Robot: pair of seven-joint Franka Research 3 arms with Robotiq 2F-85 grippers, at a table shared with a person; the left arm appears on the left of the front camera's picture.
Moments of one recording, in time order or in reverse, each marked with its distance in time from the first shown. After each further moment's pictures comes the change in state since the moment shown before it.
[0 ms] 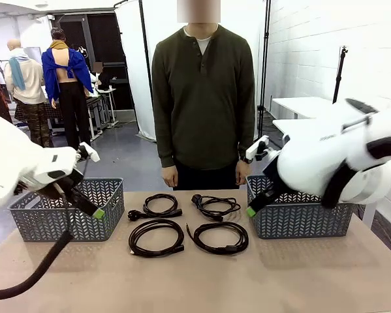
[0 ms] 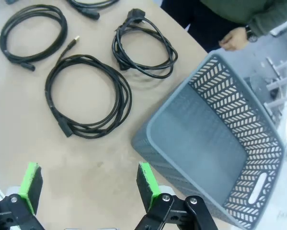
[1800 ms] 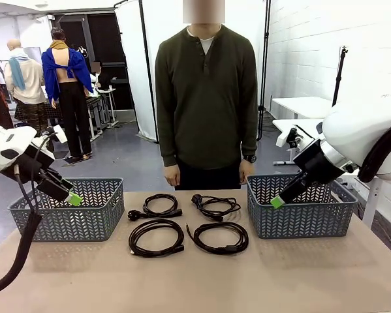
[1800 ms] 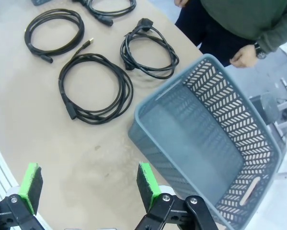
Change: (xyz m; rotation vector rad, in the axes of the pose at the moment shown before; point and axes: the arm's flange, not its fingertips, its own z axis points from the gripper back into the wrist) left arm -0.013 0.047 0.051 -0.189 -0.084 -0.100; right arm -0.026 -0.040 0.048 0.115 -0.053 0.062
